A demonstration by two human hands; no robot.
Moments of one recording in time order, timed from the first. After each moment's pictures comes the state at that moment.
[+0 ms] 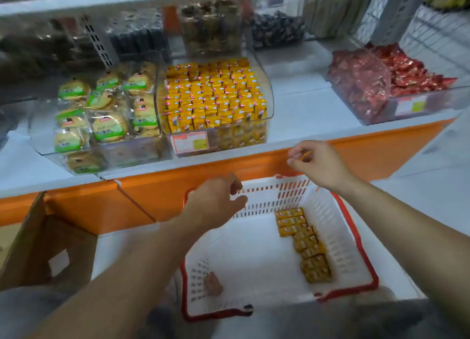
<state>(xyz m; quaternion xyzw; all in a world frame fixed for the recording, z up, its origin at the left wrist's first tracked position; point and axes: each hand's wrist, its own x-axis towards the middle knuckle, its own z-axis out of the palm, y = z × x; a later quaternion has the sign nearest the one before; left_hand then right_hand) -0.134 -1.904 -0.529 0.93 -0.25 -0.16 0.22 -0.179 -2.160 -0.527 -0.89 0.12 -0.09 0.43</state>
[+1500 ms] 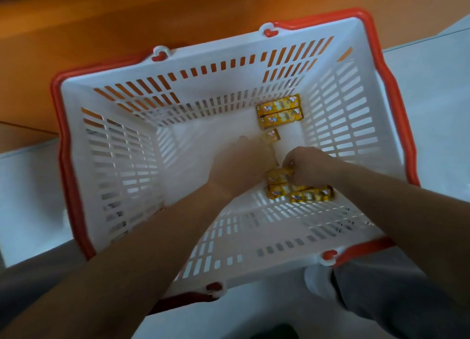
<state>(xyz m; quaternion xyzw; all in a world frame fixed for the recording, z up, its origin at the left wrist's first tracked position) -0.187 -1.994 -0.865 0.90 -0.39 -0.19 0.10 -0.250 -2.175 -0.807 -0.86 0.20 0.42 0.22</state>
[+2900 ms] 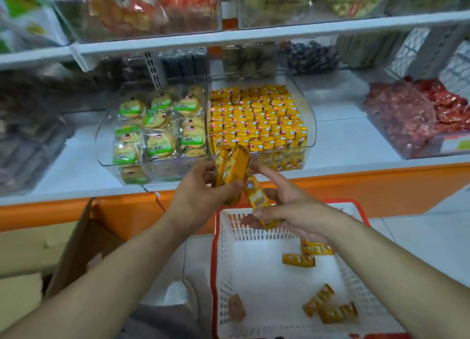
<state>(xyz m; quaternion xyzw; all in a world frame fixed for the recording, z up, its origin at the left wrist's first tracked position) -0.115 -1.824 -0.458 0.82 -0.05 -0.12 0.55 -0.179 -2.023 -0.475 -0.63 0.04 0.17 0.76</state>
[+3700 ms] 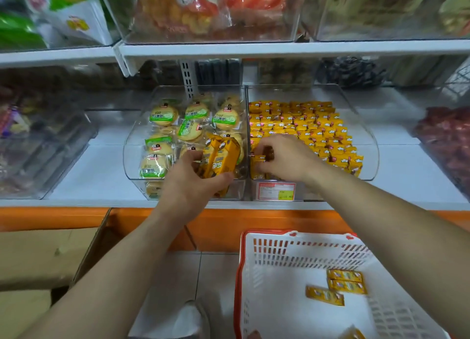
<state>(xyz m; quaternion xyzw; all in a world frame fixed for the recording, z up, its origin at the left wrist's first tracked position) -0.023 -1.760 -0.459 0.87 -0.01 0.00 0.50 0.013 -1.992 -0.455 -0.97 -0.10 -0.03 0.20</state>
